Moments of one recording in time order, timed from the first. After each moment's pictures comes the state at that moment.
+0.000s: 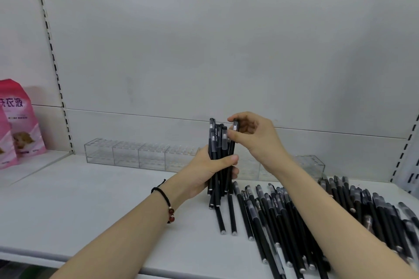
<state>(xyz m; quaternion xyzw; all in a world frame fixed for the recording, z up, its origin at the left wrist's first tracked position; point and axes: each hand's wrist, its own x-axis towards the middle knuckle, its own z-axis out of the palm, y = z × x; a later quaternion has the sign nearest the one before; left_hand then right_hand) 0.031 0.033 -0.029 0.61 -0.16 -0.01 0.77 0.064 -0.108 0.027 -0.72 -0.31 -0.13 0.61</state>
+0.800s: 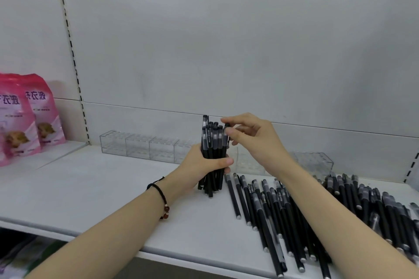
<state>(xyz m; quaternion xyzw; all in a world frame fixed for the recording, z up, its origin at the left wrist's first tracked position) 0.013 0.051 -0.034 0.70 -0.12 0.10 0.70 0.044 -0.102 0.022 -0.68 -0.38 -0.08 0.62</state>
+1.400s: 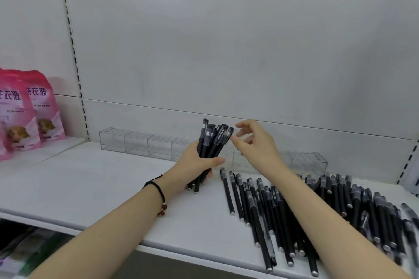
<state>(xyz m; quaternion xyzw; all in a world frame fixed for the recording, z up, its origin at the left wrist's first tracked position) 0.016 0.053 -0.039 0.78 -0.04 0.13 0.61 0.060 -0.112 -0.002 -0.81 -0.27 -0.16 0.49</state>
